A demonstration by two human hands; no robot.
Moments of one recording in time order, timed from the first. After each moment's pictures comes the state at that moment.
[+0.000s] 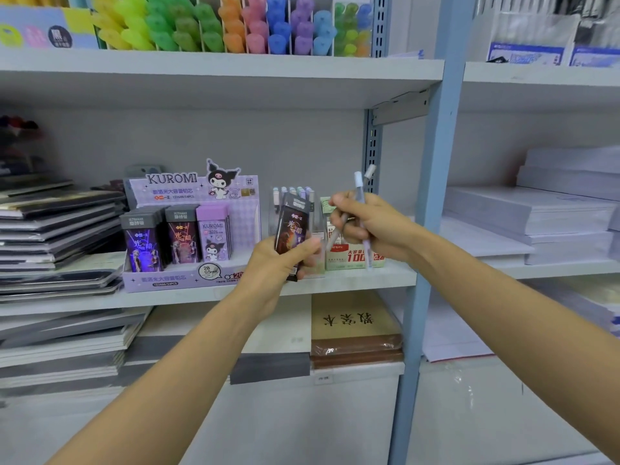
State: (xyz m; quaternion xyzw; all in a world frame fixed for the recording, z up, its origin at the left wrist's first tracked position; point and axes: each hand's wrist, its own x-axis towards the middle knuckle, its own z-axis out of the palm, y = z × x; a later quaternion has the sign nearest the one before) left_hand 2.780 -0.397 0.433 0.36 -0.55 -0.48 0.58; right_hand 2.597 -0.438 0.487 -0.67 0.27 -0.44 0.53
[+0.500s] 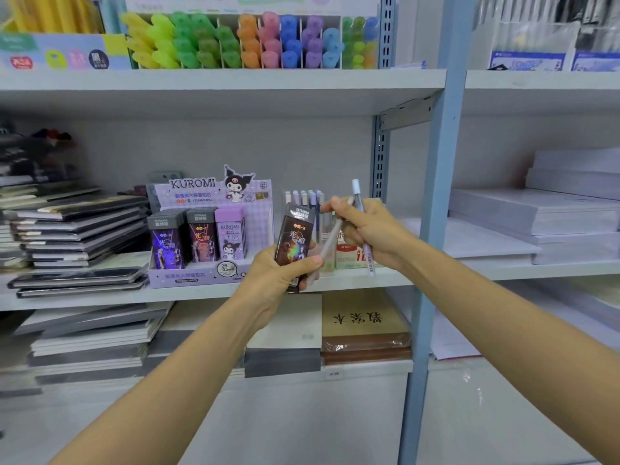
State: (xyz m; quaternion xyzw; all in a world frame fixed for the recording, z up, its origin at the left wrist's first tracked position) left_hand 2.797 -0.373 0.426 0.35 -0.56 -0.50 0.57; right_hand 2.618 -0.416 0.480 -0.67 0.29 -0.50 0.46
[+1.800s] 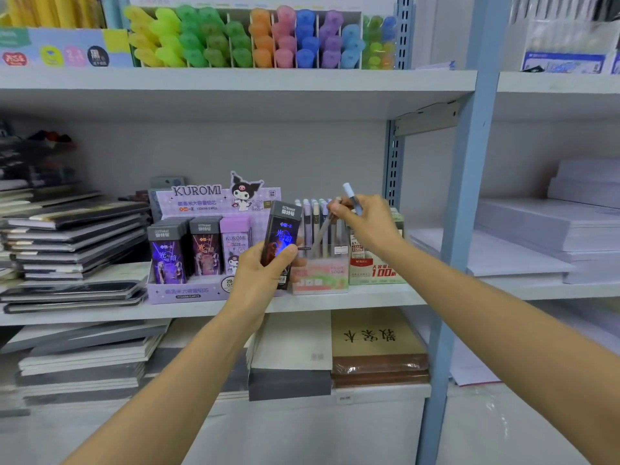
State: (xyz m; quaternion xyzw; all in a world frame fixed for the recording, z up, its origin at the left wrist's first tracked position) left_hand 2.827 -0.412 0.426 0.40 -0.56 -0.35 0.63; right_hand 2.642 -0.482 0.487 -0.71 0.44 -0.52 0.14
